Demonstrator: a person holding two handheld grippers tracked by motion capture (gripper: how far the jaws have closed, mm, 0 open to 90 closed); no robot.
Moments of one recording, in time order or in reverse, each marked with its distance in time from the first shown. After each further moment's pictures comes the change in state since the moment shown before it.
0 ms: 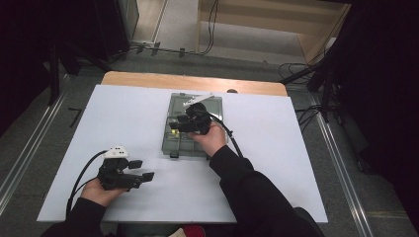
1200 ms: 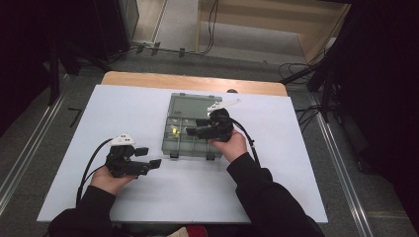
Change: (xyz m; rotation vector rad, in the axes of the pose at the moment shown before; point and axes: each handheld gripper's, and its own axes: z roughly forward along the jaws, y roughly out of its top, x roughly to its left) left arm 0.000 0.034 0.015 -0.068 0.000 0.007; right arm -0.011 -0.034 -0.060 -0.058 0.045 0.044
